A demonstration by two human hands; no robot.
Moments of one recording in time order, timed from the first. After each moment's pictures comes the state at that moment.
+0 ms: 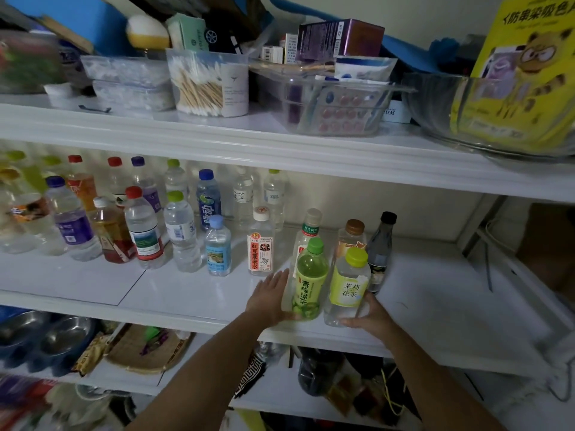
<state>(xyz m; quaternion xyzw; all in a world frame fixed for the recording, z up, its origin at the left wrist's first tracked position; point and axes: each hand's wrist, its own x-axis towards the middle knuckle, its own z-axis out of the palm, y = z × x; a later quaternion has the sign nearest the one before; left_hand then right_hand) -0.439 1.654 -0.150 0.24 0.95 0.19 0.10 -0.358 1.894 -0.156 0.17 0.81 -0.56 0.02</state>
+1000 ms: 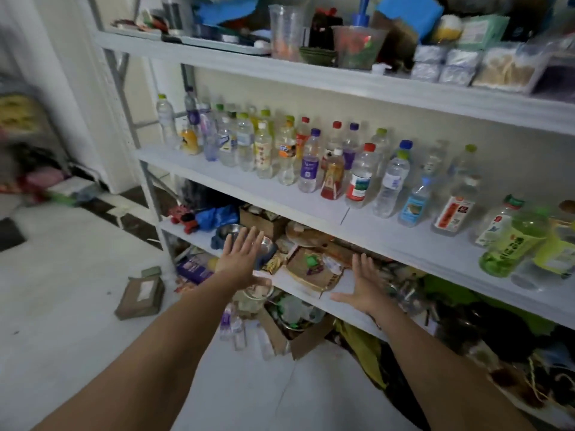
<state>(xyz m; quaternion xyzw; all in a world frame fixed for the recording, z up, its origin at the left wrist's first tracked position) -0.235 1.113 -0.145 0.04 1.00 -0.01 0.03 -0.262 1.417 -0.172 -0.07 0.98 -0.14 0.12</state>
